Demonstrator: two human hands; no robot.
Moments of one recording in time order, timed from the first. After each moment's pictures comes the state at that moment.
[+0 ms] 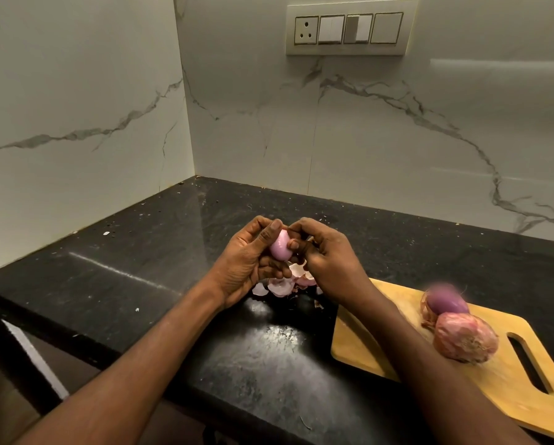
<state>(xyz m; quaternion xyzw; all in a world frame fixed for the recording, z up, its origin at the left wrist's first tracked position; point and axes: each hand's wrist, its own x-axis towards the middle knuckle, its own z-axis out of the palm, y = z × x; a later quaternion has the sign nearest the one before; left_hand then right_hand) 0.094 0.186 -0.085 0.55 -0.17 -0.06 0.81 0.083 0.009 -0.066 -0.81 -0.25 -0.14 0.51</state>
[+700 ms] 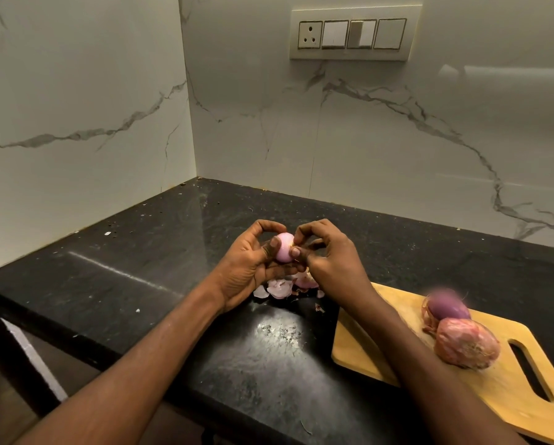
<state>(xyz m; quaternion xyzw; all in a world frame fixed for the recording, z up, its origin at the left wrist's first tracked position) 0.094 0.187 -0.085 0.49 -0.17 -0.10 0.85 0.088 0.008 -0.071 -0.84 -0.18 -0.17 0.49</state>
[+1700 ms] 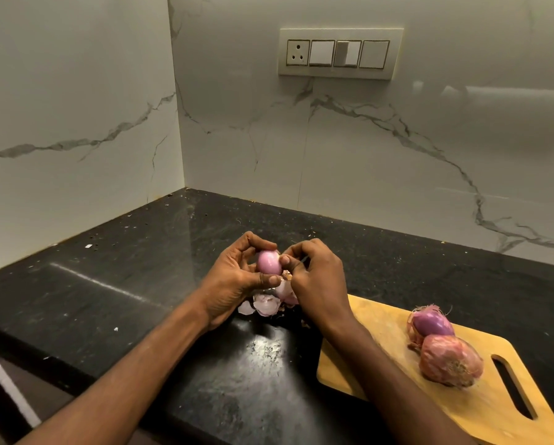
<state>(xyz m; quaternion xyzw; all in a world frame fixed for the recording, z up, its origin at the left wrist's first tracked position) 0.098 0.188 -0.092 0.56 -0.20 -0.05 0.81 0.092 0.020 -0.083 -0.86 -0.10 -0.25 0.44</state>
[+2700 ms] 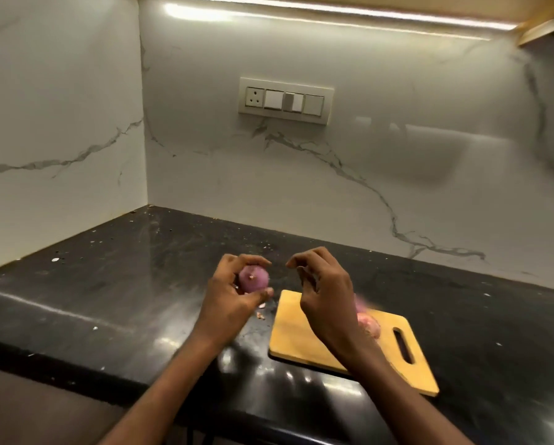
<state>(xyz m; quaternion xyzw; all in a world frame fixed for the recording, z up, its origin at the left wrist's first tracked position) 0.023 0.136 -0.079 0.71 -0.21 0.19 0.65 -0.008 -0.045 -0.042 -0.85 -0.17 -0.38 0.33</state>
